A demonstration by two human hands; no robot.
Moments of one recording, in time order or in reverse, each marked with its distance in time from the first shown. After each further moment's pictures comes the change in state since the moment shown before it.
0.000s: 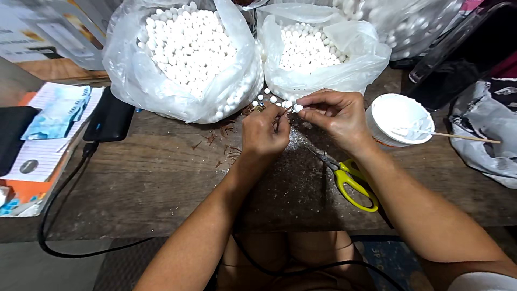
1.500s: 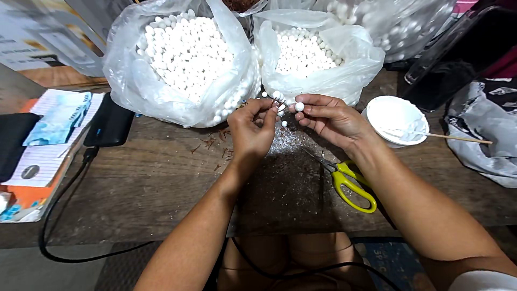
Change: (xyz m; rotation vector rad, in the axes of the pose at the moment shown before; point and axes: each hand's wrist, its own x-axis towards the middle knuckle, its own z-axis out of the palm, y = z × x) left_hand 0.009 -0.002 -0.003 -0.410 0.063 -0.244; right_hand 0.009 -0.001 -0.011 0.690 -0.054 0.600
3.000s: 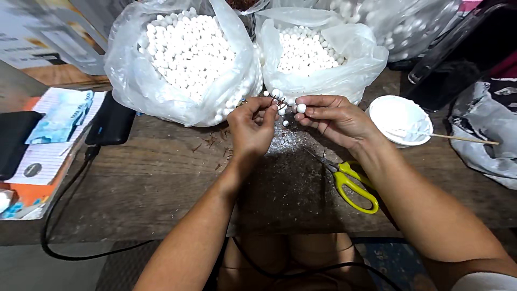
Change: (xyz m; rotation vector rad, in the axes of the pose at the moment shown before) left_hand 0.002 0.001 -0.002 -0.001 0.004 -0.039; right_hand -0.002 -0.002 -0.001 -0.062 -0.039 -0.034
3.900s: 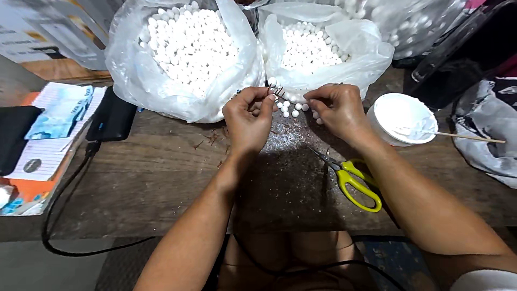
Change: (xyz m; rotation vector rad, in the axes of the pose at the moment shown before) left_hand 0.009 0.005 -0.006 -0.034 0.045 -0.017; right_hand 0.011 0.005 -0.005 -1.284 0.193 -0.421
